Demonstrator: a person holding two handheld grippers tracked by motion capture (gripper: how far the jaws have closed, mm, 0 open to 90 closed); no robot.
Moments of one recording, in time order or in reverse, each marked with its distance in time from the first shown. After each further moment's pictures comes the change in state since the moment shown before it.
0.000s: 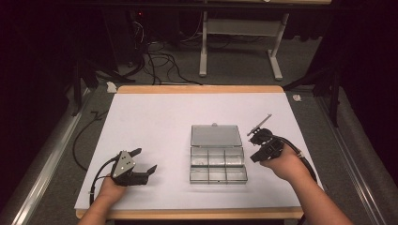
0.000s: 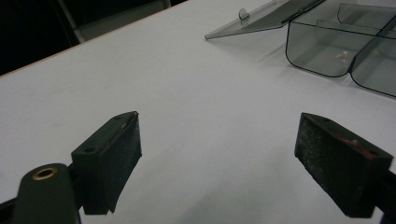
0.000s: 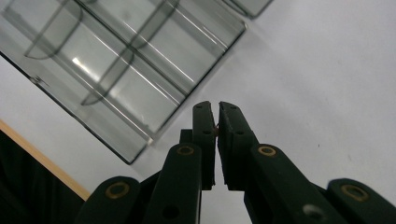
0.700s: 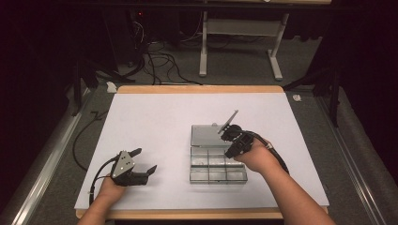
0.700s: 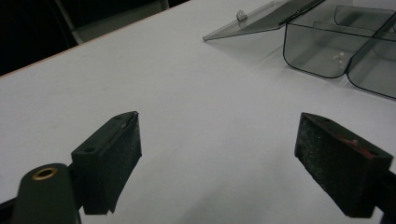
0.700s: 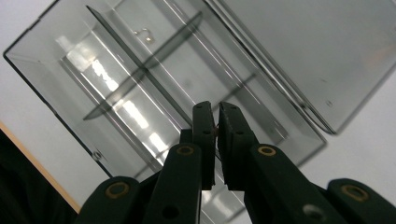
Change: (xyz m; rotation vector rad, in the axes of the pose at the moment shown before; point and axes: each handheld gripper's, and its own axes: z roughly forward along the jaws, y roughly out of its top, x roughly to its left) left arm 0.001 0.000 0.000 -0.005 -0.010 -0.003; right arm 0.045 0.061 0.024 0.015 0.030 -0.159
